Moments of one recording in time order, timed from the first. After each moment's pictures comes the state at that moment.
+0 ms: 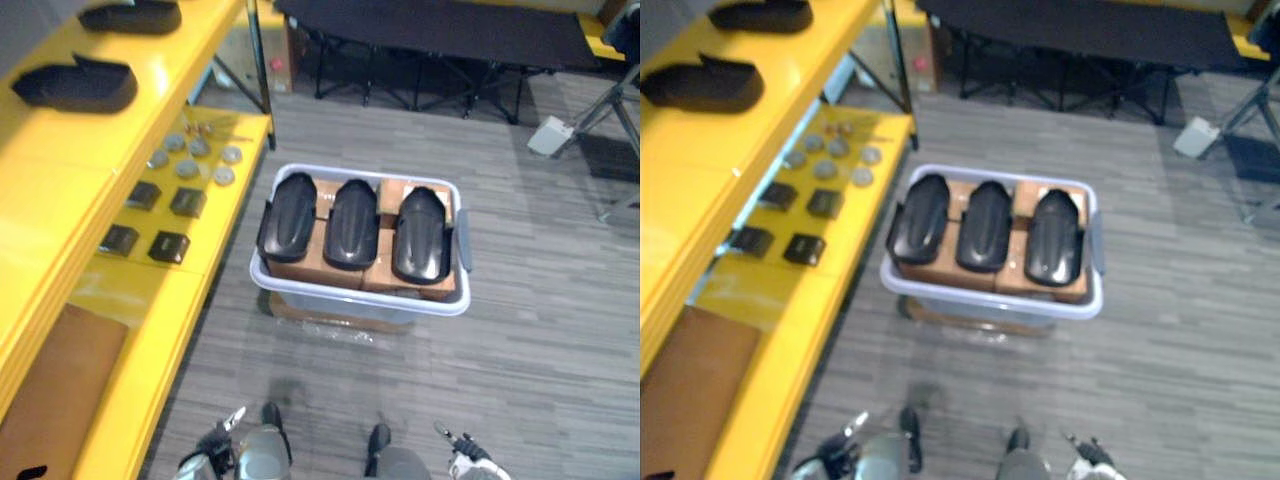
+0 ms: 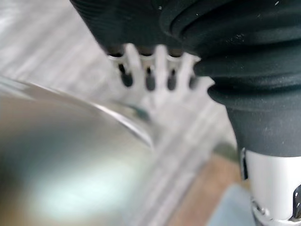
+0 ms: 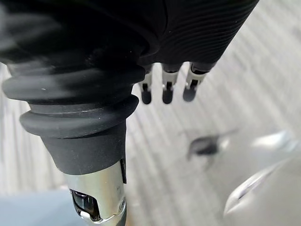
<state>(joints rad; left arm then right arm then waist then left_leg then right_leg) -0.03 0.14 0.12 0.96 -0.38 0.07 -0.02 0.06 -0.09 -0.35 1.06 0.21 -0.05 0.00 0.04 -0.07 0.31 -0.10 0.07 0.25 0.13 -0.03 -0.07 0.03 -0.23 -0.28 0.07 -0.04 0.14</state>
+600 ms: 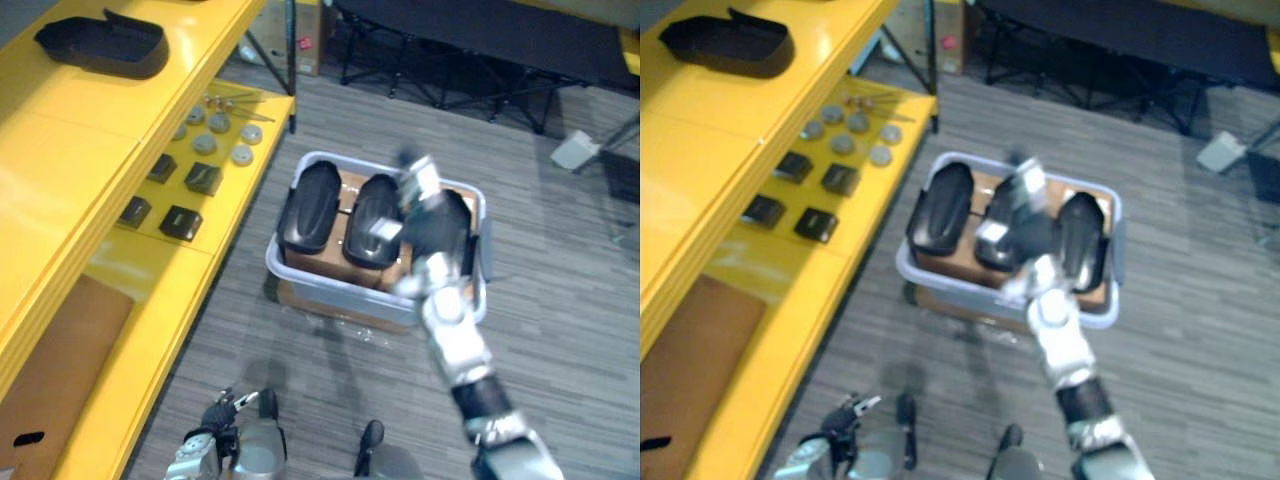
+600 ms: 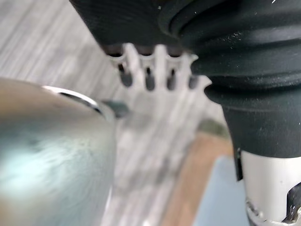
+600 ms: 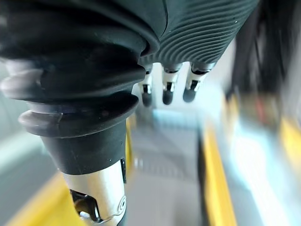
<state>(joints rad) 0.01 0.19 -0.01 0.90 -0.30 0.02 -0.01 -0.58 -0.31 -0.05 0.30 0.31 -0.24 -0.29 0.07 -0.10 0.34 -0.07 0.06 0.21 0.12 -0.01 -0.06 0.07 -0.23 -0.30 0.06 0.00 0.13</state>
